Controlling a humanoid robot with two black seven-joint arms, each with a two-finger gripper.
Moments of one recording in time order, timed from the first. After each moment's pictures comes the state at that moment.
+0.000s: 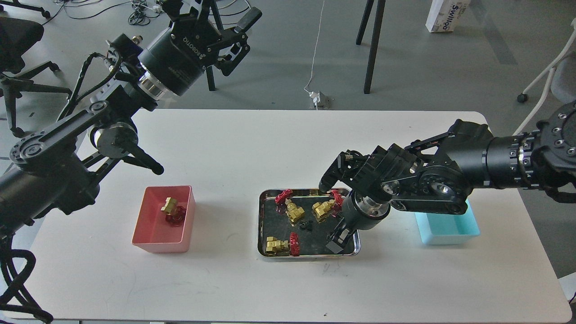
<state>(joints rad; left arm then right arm) -0.86 0.44 -0.65 -1.14 0.35 -0.49 -0.49 1.45 -0.08 -0.68 1.09 -1.25 0.49 0.21</state>
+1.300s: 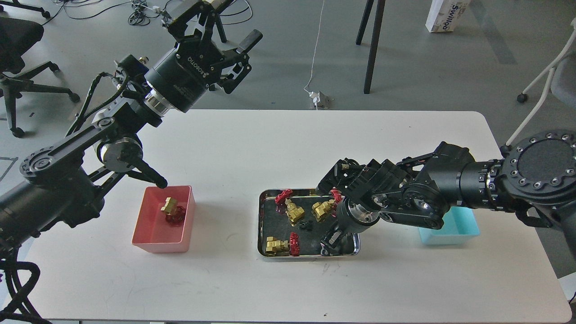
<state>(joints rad) -0.81 0.42 -0.65 -1.14 0.35 -0.49 -0.49 1.32 0.00 -0.68 0.90 -1.25 0.42 0.20</state>
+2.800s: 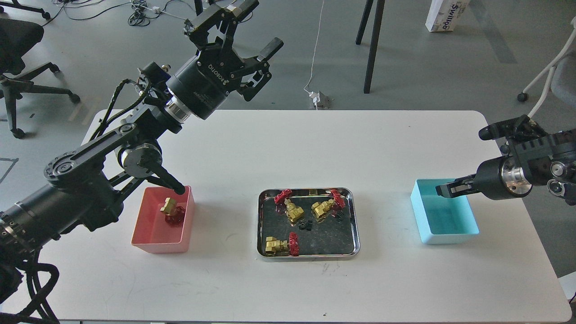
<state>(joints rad) -0.80 0.35 -0.64 -1.14 0.35 -0.49 -0.49 1.31 -0.80 -0.48 1.18 -1.25 0.36 0.20</state>
